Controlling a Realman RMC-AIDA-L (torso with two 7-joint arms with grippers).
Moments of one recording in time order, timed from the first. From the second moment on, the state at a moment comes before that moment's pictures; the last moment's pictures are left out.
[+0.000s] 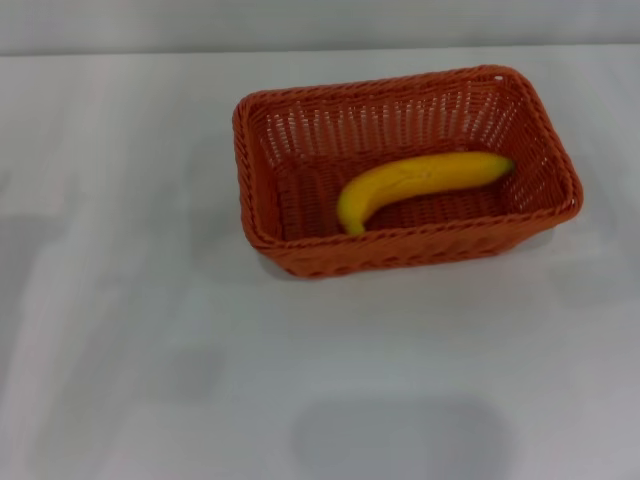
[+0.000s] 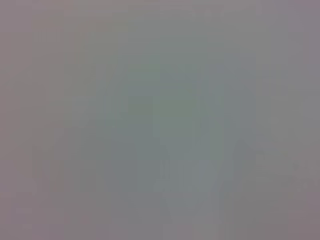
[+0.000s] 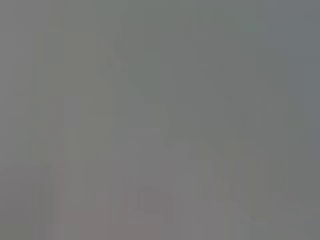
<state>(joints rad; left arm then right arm) -0.22 -2.09 1.56 0.32 -0.14 1.57 -0.24 0.34 2.00 -0.69 -0.47 -0.93 -1.29 0.80</state>
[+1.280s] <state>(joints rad) -0.28 -2.09 1.56 0.14 -0.41 1.53 0.02 0.34 2.00 -0.39 -0.47 -0.92 -1.20 0.65</state>
